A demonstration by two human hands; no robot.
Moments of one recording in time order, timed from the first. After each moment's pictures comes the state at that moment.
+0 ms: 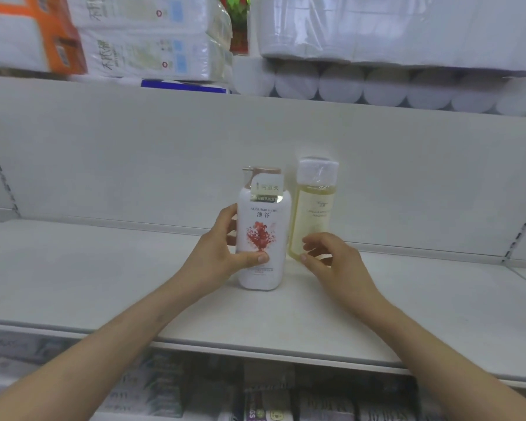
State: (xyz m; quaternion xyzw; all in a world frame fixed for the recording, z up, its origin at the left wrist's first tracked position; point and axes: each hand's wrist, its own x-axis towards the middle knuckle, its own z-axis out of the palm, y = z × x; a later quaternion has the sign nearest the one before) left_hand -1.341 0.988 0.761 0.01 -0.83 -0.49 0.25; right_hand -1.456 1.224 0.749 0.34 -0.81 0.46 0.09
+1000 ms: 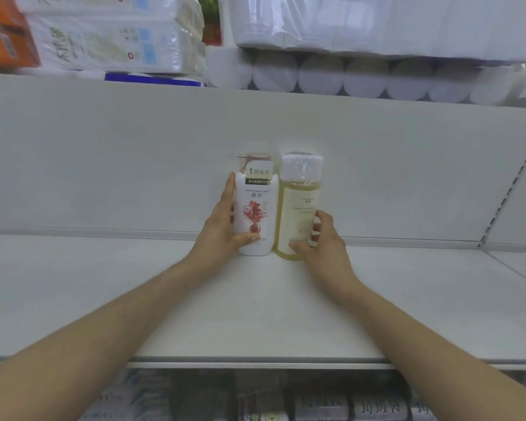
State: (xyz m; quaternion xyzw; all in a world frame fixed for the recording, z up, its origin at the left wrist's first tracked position) left_hand -1.435 0.966 0.746 -0.02 -0.85 -0.44 0.29; right_hand -1.489 1.201 0.745 0.21 -0.82 0.52 0.08
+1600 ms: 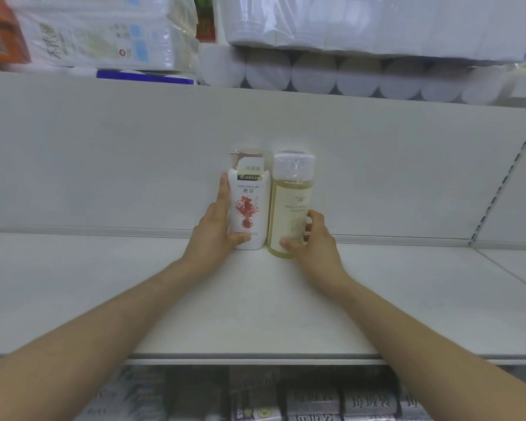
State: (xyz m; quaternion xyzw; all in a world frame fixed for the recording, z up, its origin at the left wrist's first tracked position) left_hand -1.428 0.976 0.751 0.04 -0.89 -0.34 0.29; right_hand -1.488 1.201 0.748 0.20 -0.83 0.52 0.07
